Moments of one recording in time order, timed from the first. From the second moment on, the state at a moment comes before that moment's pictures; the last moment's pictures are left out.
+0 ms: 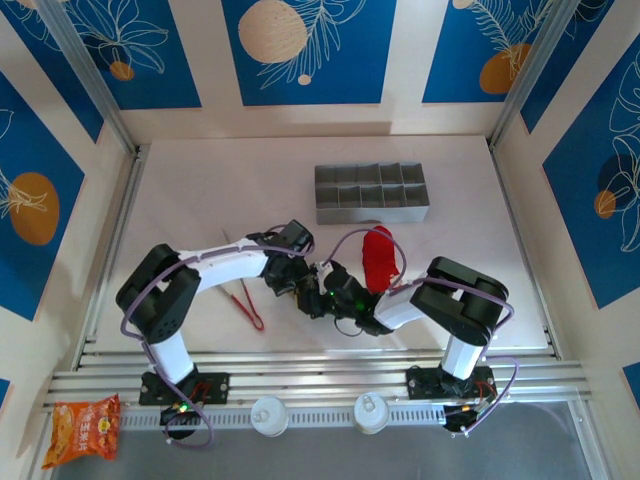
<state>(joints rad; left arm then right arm) -0.77 1.77 1.03 -0.57 0.09 -1.19 0.97 1.75 0.51 0.62 -0.07 0.64</state>
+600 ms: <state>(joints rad) -0.75 1.82 1.13 -0.70 0.14 -1.32 0.98 1.28 0.39 0.22 0.01 0.34</state>
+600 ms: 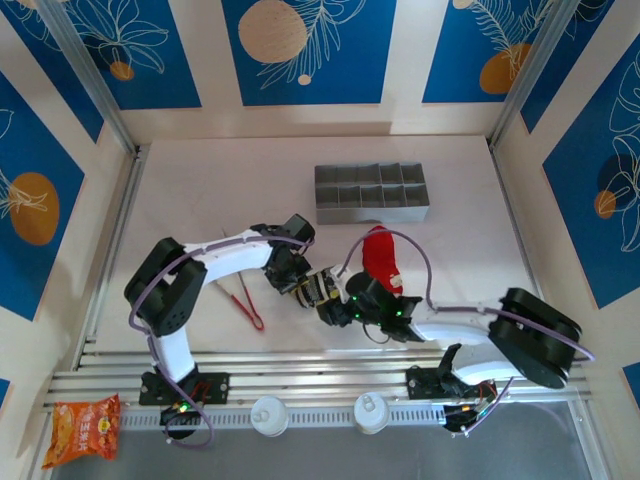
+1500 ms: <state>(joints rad) -0.82 1.91 1.28 -0.88 0.05 -1.36 1.08 1.56 0.52 0.36 0.21 0.33</state>
